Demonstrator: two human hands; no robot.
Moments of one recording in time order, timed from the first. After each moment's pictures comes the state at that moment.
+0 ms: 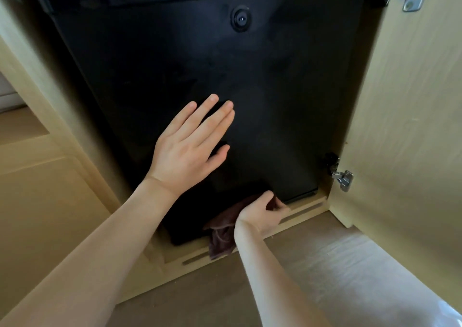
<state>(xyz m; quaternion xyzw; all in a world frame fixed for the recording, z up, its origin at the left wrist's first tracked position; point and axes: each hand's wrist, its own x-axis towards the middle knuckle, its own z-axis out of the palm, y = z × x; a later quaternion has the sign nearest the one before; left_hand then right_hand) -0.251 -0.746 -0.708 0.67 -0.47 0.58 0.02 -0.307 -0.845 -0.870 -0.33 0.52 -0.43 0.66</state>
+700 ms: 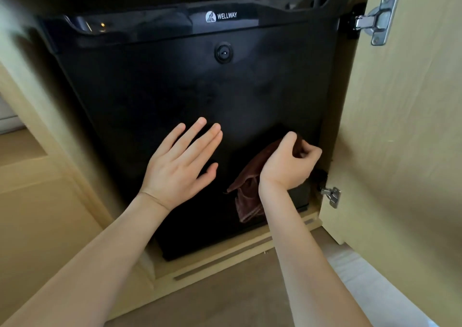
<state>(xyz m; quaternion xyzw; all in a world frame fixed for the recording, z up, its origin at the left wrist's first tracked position) -0.252 -0.747 -0.708 0.69 -0.47 0.56 0.00 -0.315 -0.926 -0.736 -0.37 0.38 -0.59 0.61</state>
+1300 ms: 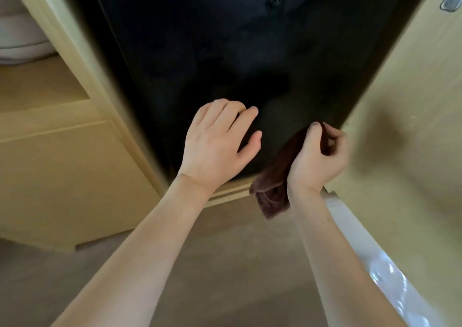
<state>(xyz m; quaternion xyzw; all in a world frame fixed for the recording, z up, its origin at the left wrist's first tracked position) -0.344 -0.743 -0.685 0.79 -0.42 0.40 0.20 -0.404 -0.882 -0.719 -0.48 0.37 -0.55 0.57</state>
